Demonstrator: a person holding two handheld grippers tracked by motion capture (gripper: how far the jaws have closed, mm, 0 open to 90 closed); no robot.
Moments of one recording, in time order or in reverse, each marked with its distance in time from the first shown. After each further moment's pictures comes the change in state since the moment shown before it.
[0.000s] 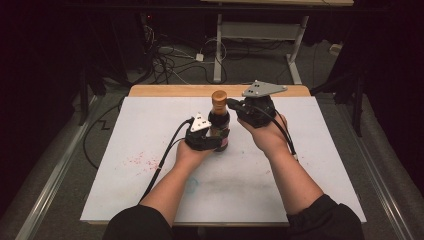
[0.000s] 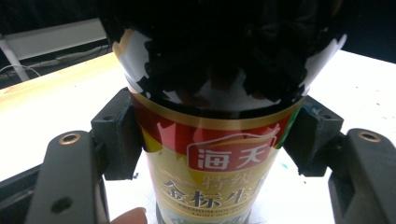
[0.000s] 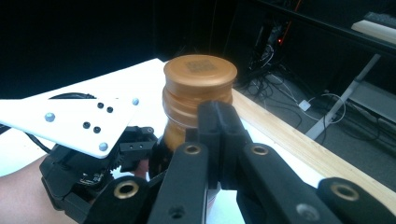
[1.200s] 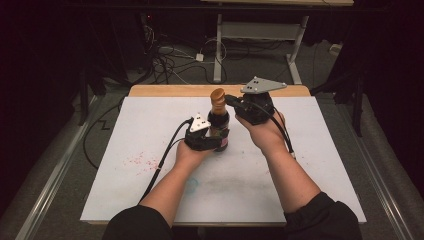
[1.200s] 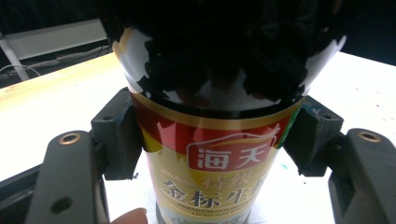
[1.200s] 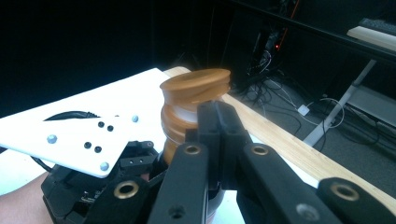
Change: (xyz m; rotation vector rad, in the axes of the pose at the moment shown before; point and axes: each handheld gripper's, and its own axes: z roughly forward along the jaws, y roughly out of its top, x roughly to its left) left arm 0.008 0.001 -0.007 0.085 0.004 0.104; right arm 0.002 0.008 0.001 -0.029 -0.008 0.015
